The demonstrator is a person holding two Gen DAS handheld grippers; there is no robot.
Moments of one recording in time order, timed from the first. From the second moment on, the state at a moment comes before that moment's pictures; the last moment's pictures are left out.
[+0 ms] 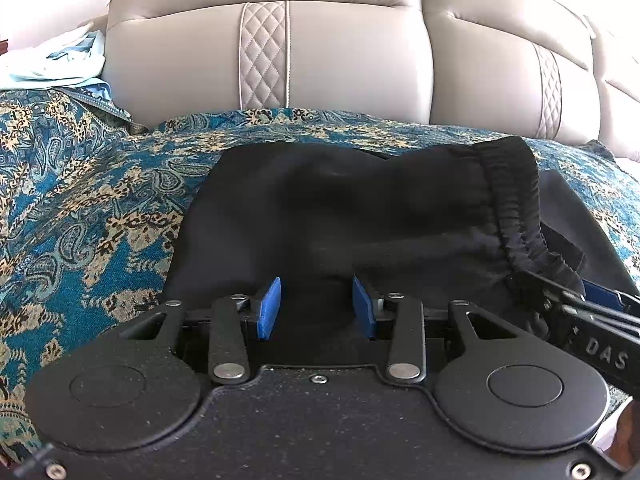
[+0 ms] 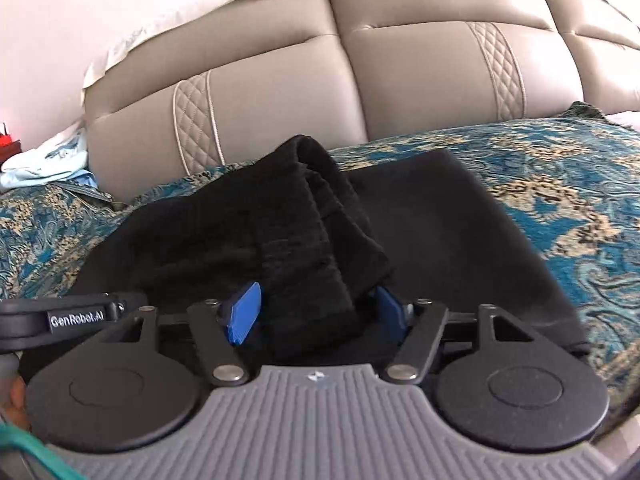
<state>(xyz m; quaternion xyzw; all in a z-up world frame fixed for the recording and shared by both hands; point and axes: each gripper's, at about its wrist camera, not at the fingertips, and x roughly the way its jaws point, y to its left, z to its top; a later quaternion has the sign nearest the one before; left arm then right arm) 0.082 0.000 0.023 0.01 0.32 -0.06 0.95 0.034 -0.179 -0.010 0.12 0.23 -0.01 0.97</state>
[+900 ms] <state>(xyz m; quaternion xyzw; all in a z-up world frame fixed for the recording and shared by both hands) 0.094 -0.029 0.041 0.05 0.30 -0.08 0.95 0.011 -0.205 -0.002 0.04 0.16 -0.18 0.97</state>
